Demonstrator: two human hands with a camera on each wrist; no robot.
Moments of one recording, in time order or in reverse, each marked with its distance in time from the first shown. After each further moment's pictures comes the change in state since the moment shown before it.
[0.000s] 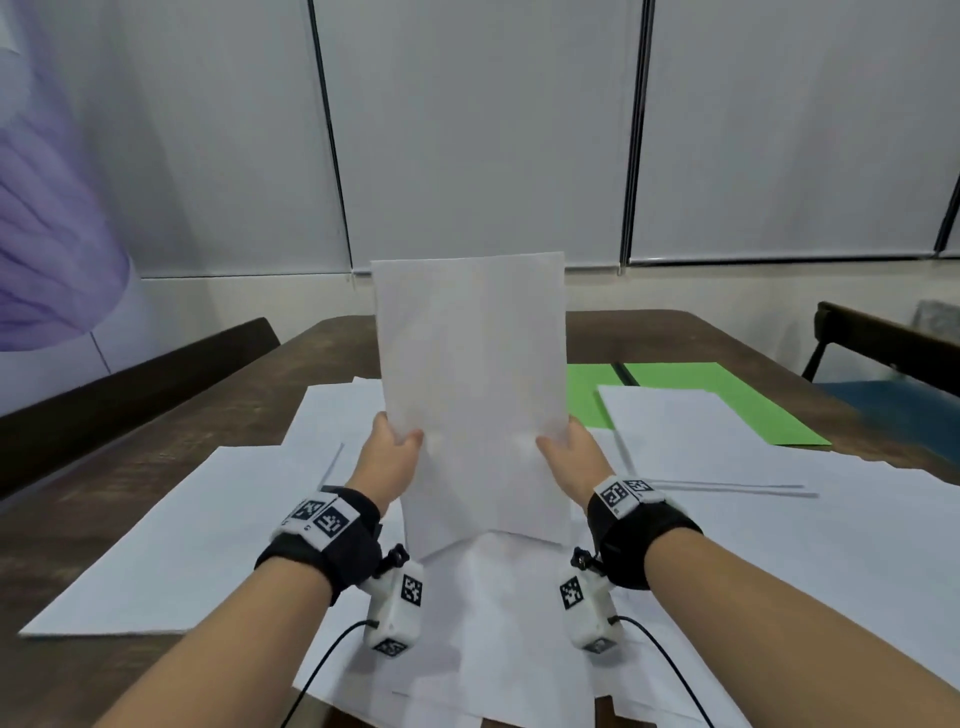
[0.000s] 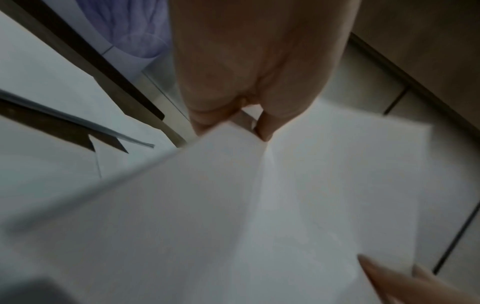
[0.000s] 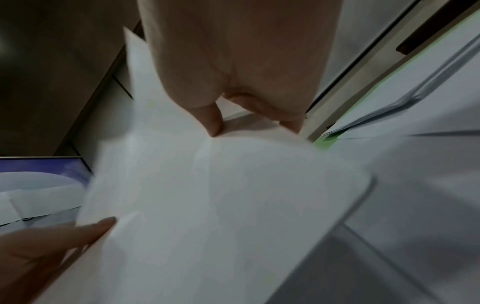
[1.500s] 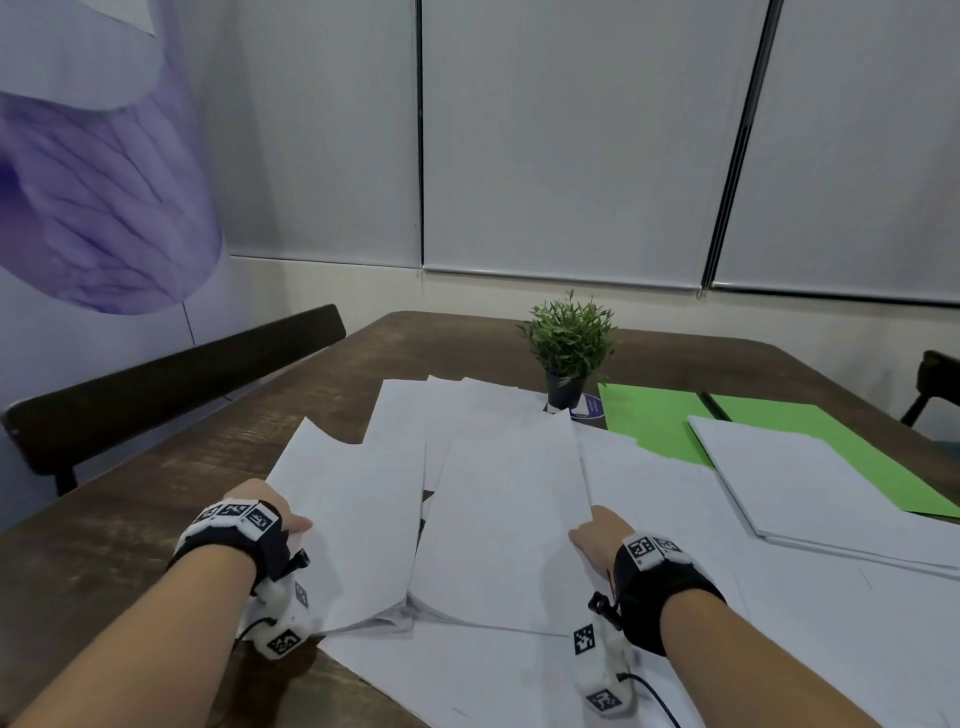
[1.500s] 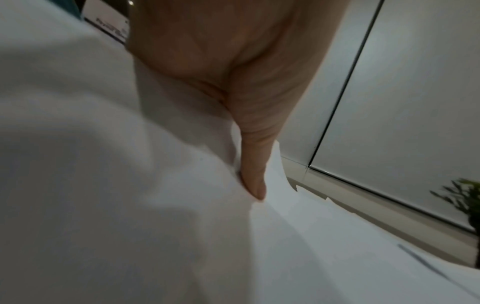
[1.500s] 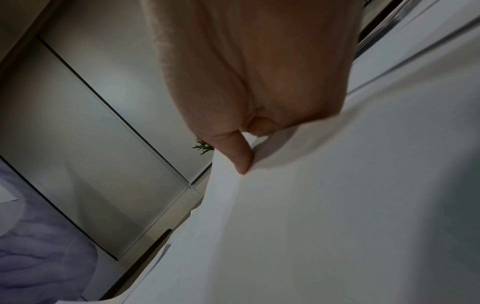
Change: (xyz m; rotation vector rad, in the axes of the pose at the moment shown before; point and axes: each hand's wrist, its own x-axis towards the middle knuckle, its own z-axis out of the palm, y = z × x) left_hand 0.074 -0.138 -0.221 1.034 0.030 -0.574; right_hand 0.014 0.025 0.103 -0.369 -0.248 0.413
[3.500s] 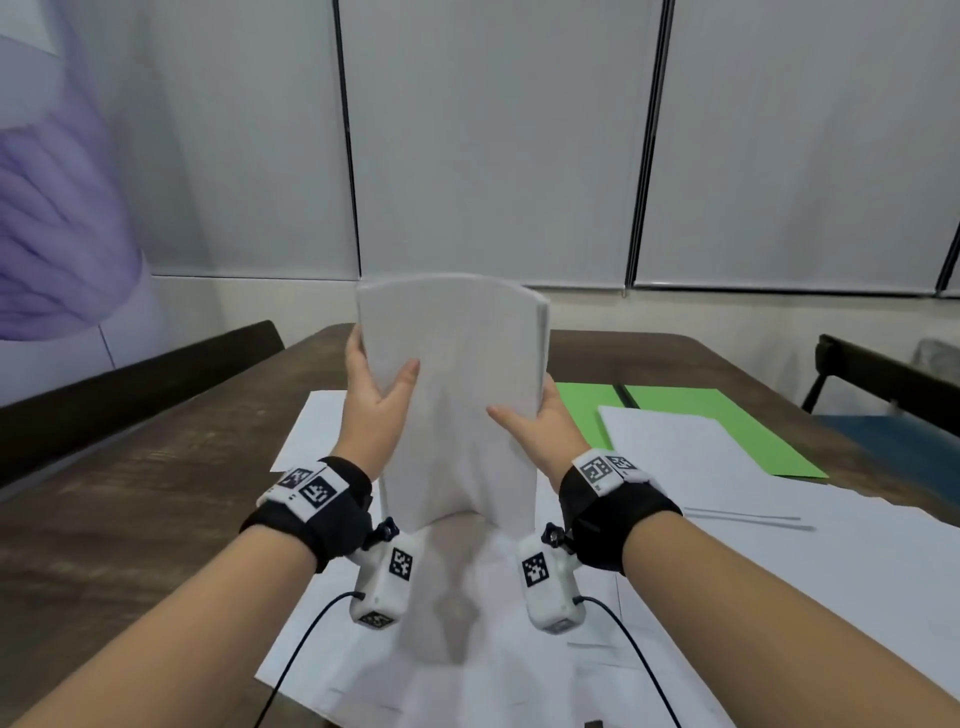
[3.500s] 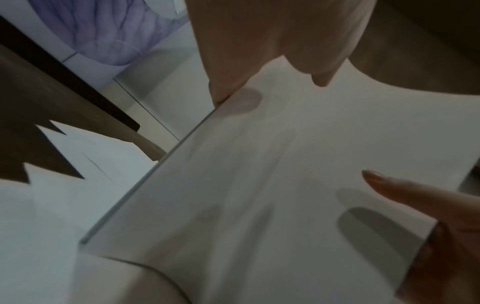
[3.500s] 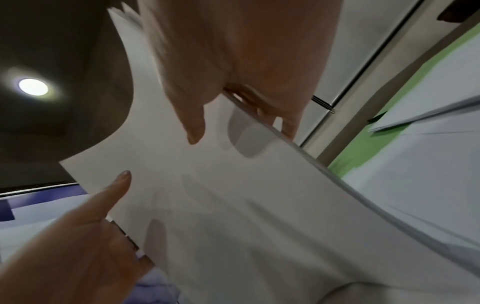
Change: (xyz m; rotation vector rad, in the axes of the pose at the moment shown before) left_hand -0.189 0.200 -0.025 -1.426 0.294 0.912; right_hand -0.070 -0.038 -0.106 0.628 0.165 -0.676
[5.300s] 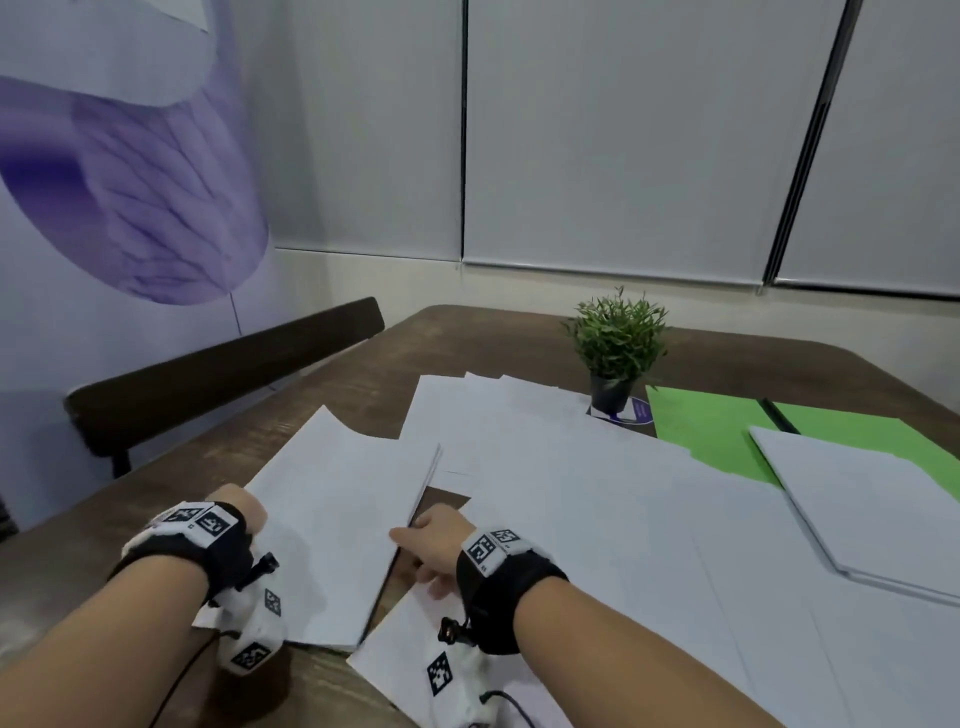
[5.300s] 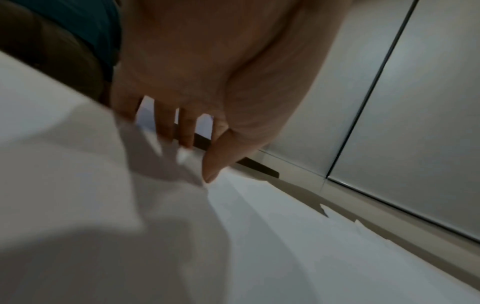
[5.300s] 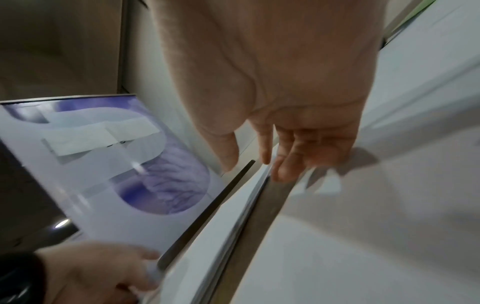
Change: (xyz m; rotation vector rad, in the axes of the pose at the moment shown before) left_hand 0.034 -0.133 -0.304 1.406 -0.194 -1.021; right_hand -0.020 0.074 0.252 -0.399 -0.658 0.568
